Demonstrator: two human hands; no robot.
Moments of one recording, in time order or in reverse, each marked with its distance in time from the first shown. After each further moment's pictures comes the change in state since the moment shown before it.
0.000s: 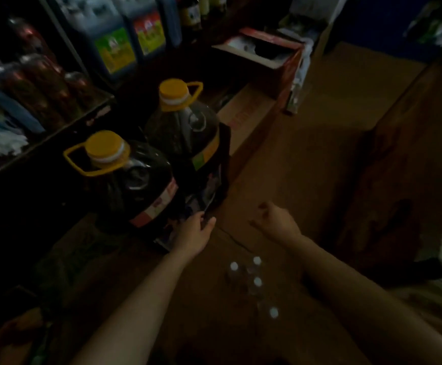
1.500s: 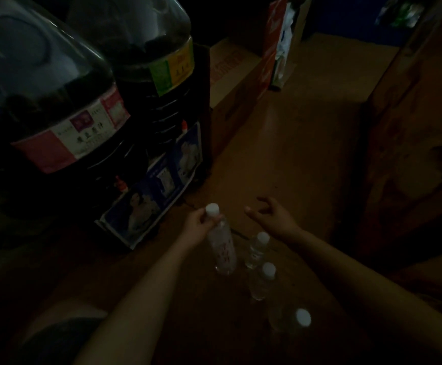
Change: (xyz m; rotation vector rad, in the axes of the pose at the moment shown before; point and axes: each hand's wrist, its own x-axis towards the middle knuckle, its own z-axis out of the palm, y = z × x) left_hand 0.161 -0.184 0.236 -0.463 -0.129 0.211; right_hand 0.120 0.183 0.233 0.454 0.113 0.015
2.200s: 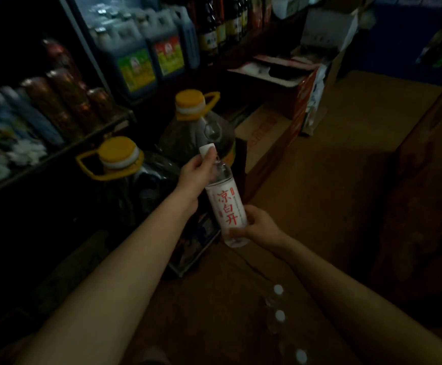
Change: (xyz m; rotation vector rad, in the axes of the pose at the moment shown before) left_hand -0.066 0.379 -0.154 -0.357 0.318 0.093; right_hand -0.073 -0.282 -0.074 0.141 -0.380 -0.214
